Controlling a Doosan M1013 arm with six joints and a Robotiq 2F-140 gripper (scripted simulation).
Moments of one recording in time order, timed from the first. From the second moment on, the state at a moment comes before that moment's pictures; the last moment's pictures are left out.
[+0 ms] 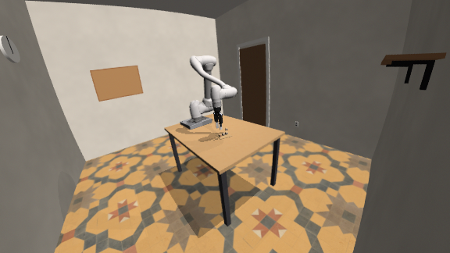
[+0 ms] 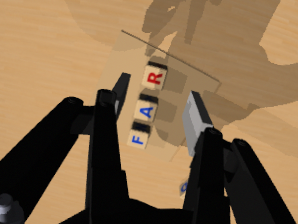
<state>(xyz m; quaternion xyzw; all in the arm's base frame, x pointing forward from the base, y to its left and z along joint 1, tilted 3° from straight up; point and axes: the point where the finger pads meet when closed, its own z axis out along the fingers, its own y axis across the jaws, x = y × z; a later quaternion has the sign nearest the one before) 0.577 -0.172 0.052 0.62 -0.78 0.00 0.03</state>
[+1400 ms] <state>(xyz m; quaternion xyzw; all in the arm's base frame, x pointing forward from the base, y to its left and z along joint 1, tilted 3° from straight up) 0.582 -0.173 0.010 0.62 -0.78 0.00 0.02</state>
